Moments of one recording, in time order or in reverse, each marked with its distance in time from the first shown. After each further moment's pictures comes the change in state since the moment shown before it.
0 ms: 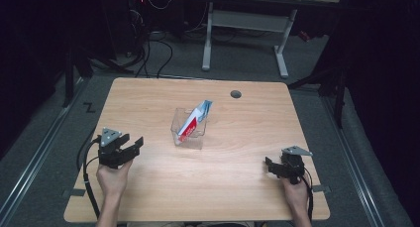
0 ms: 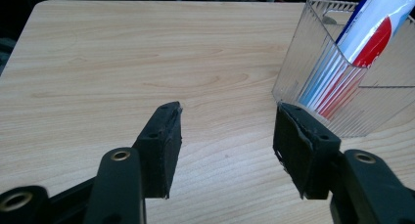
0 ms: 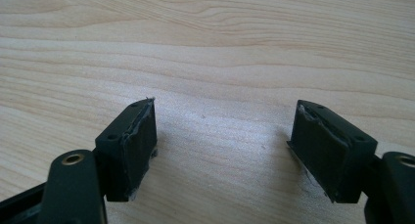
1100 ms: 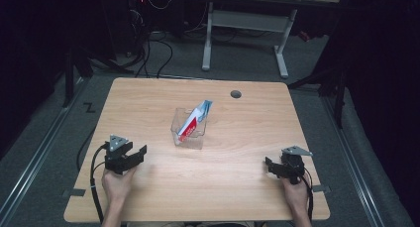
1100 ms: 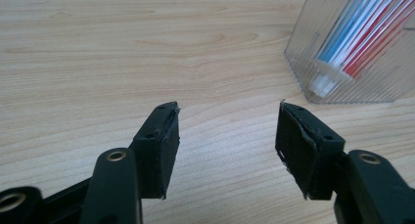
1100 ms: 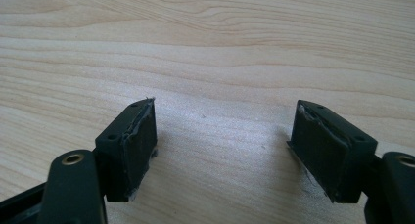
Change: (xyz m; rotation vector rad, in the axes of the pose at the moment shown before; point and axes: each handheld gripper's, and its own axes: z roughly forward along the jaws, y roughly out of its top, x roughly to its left) left arm -0.001 -0.028 0.020 0.082 0.016 0.006; right arm 0.000 0.000 0.000 0.000 0.000 0.001
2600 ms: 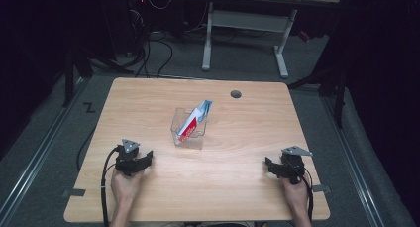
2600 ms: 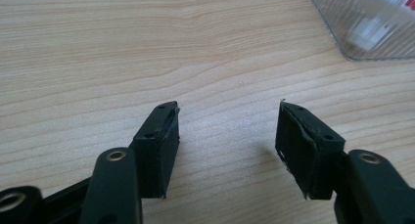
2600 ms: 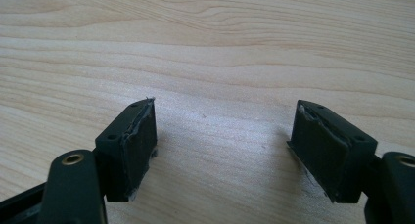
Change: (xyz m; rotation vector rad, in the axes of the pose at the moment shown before) left arm -0.009 -0.020 0.036 0.101 0.057 0.046; right arm 0.000 0.000 0.000 0.000 0.000 -0.003
